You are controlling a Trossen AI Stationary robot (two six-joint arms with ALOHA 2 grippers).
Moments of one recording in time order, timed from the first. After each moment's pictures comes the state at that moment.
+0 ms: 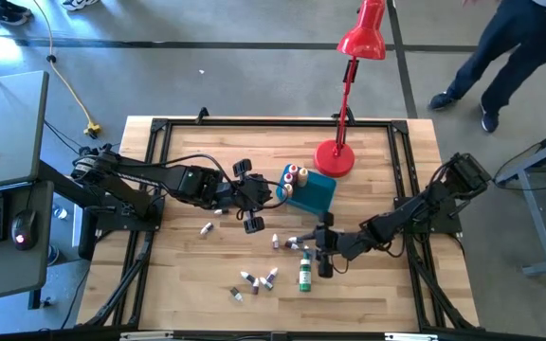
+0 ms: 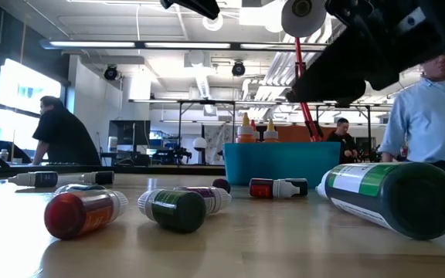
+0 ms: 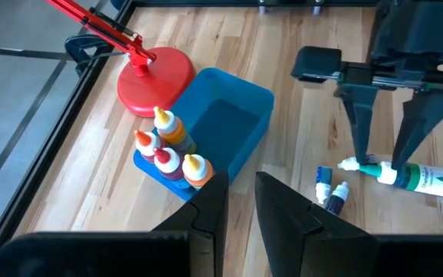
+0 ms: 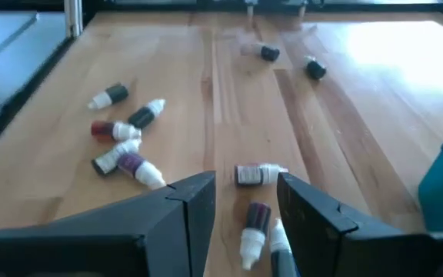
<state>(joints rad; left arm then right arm) -0.21 1.51 1.48 -0.70 -0.45 -0.19 0.49 1.57 0.61 0.49 0.47 0.26</state>
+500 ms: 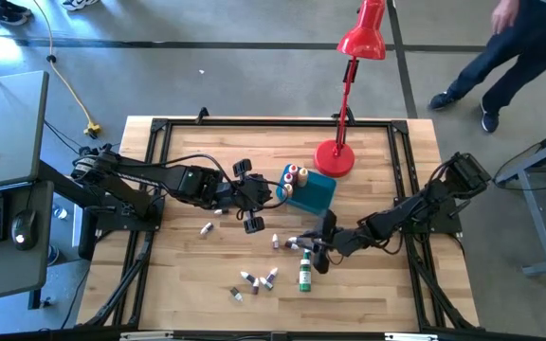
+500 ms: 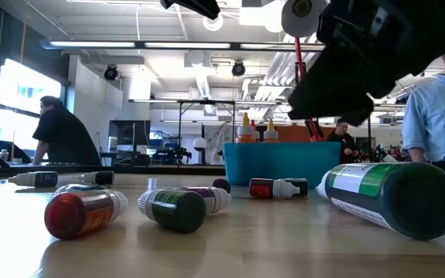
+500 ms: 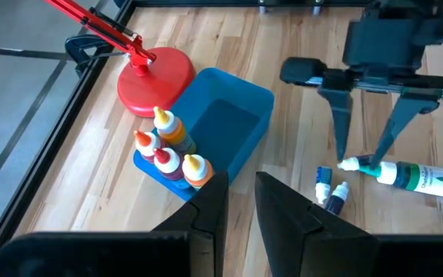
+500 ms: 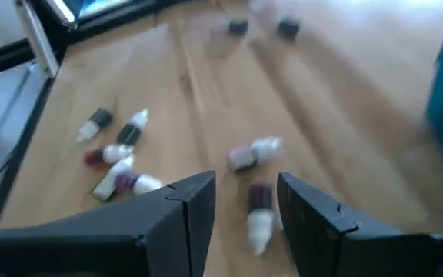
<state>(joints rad) -0.21 1.51 1.48 -0.70 -0.45 -0.19 0.46 1.57 0.61 0.43 0.45 0.59</state>
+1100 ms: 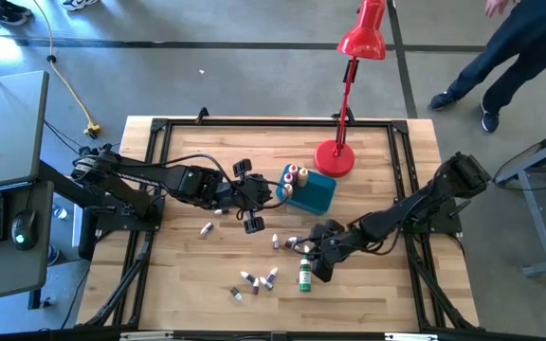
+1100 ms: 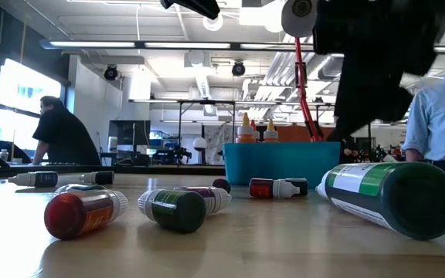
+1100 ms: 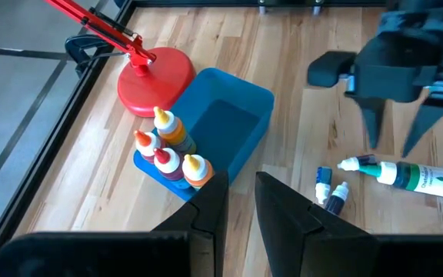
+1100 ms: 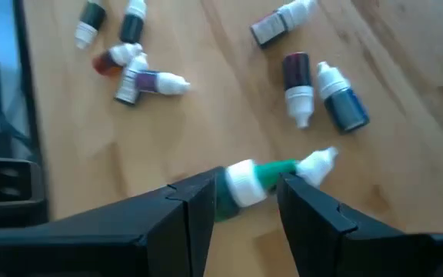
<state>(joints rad) -0.21 1.51 1.48 -0.70 -0.45 -0.19 0.45 1.57 0.85 -0.15 0.16 0.90</state>
